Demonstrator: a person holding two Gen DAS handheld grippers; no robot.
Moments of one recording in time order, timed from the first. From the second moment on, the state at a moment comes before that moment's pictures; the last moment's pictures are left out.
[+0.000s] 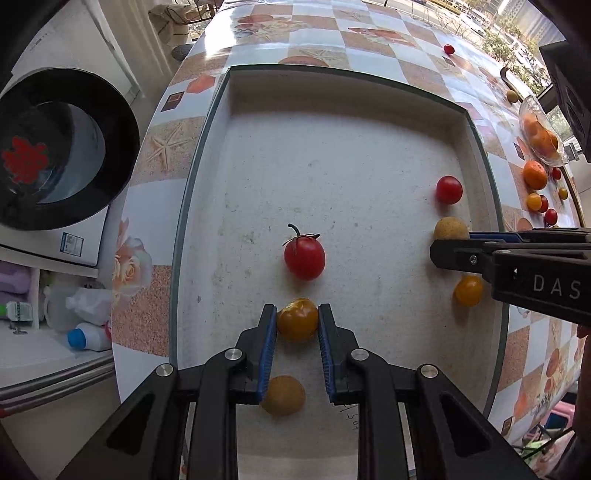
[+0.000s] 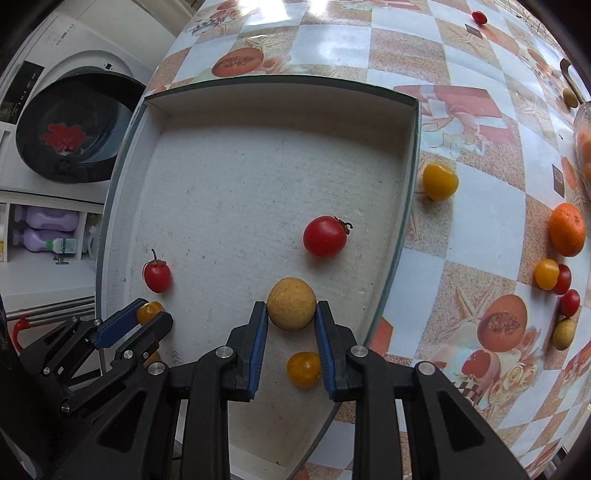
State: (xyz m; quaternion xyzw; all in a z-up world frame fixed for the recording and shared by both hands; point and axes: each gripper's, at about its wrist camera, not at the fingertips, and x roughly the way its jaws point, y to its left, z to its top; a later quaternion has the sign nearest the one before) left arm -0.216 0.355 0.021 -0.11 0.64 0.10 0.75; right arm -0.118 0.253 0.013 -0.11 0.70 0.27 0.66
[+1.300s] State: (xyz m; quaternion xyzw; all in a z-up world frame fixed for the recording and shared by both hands) left arm -0.127 0.186 0.084 0.00 0.59 0.00 0.81; right arm -0.078 -0.022 0.052 0.06 0.69 0.07 0.72
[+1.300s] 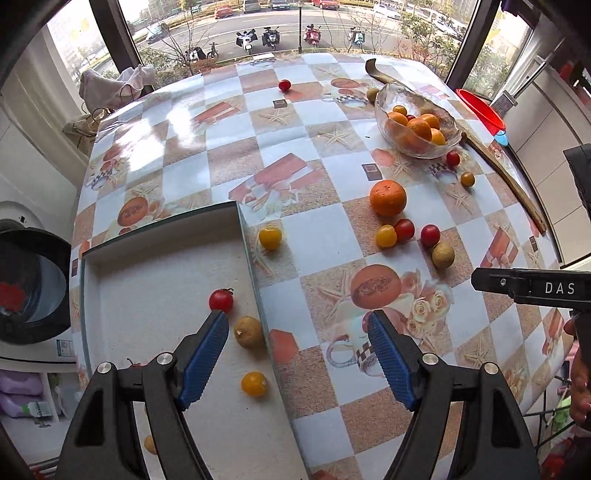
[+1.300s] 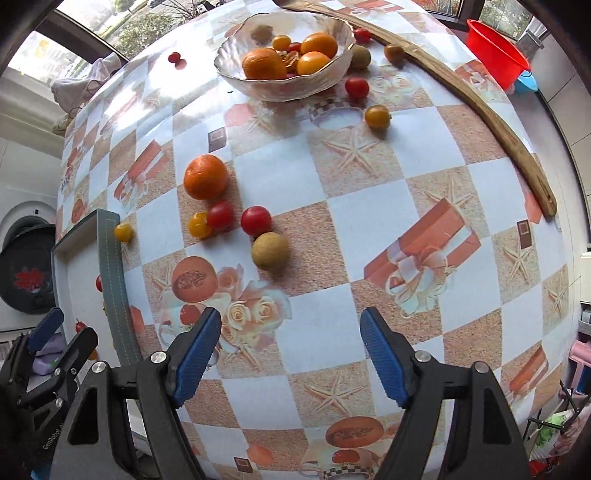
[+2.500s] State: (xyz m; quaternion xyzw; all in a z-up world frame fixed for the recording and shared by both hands) left arm -0.054 0.101 0.012 0.05 0.60 -0.07 0.79; right arm 0.054 -0.036 0.026 -0.02 0.63 0.06 0.77
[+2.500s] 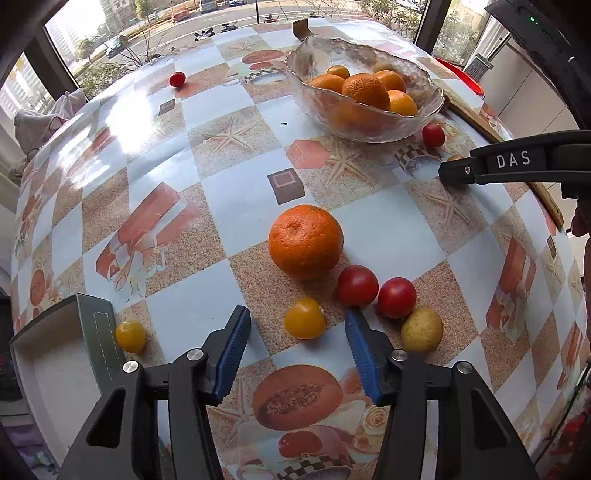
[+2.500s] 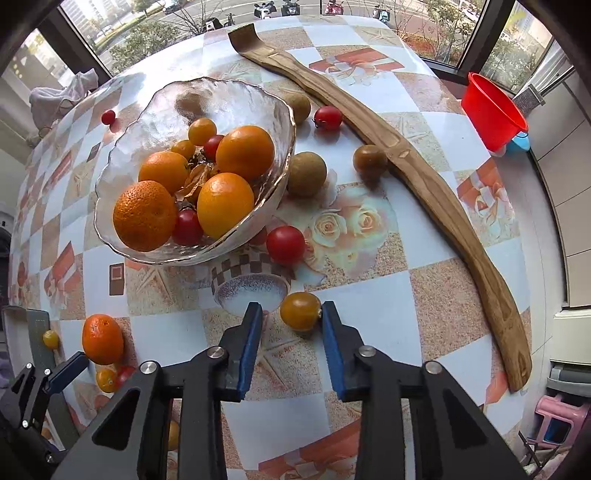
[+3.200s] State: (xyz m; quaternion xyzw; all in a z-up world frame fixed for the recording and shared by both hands) left arm -0.088 0.133 0.037 -0.03 0.60 -0.10 0.79; right arm -0.033 -0.042 0.037 0.05 0.66 0.10 0.74
